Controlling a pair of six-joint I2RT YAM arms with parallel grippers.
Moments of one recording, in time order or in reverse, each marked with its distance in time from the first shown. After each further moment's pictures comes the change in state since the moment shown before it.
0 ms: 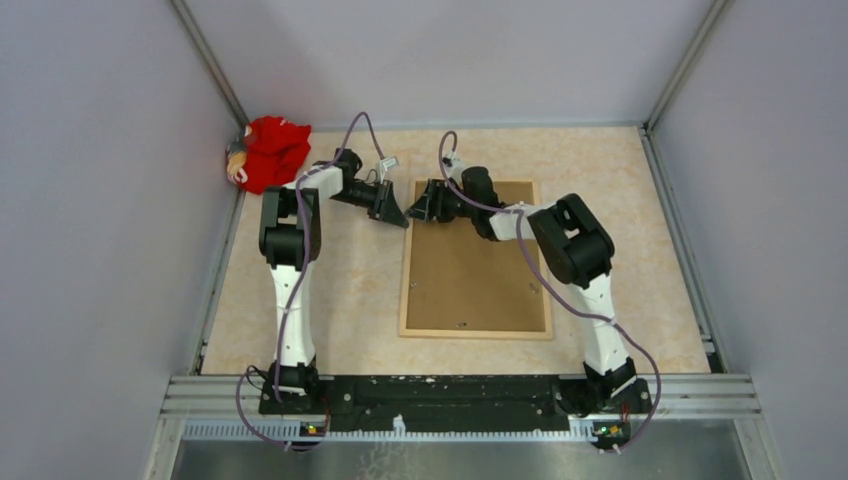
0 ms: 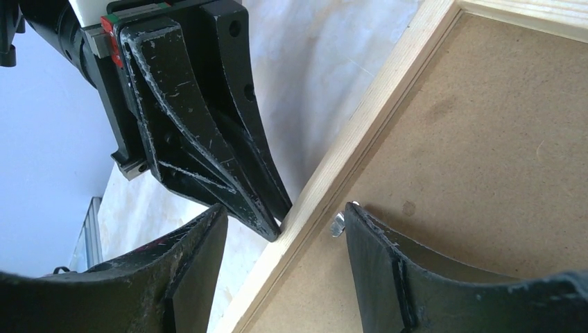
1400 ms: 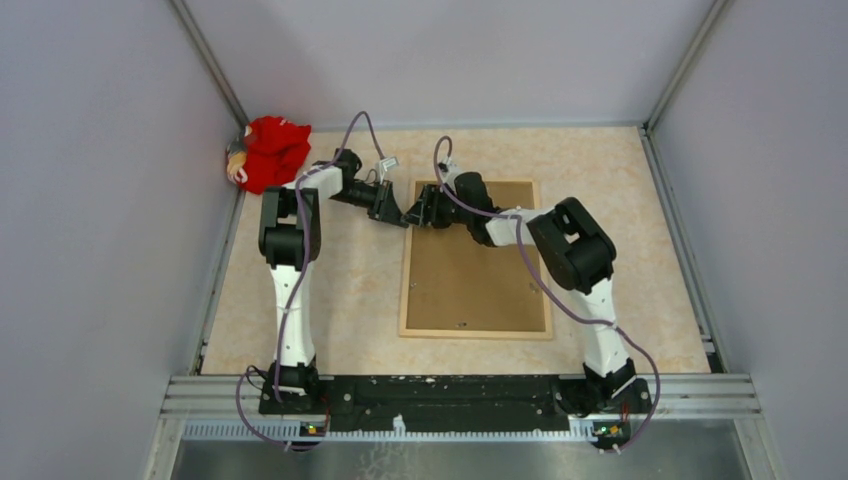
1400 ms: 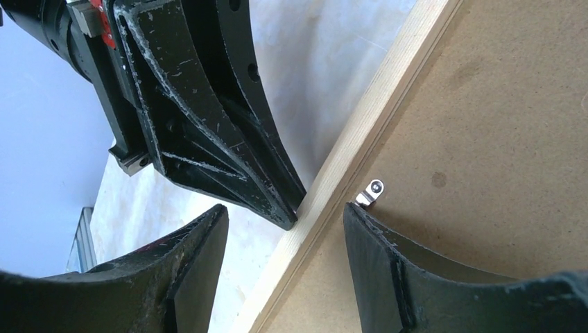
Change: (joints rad) left arm 0.000 -0.001 -0.001 -0.006 0.003 0.028; right arm 0.047 -0.048 -0.050 -0.029 0.099 0.016
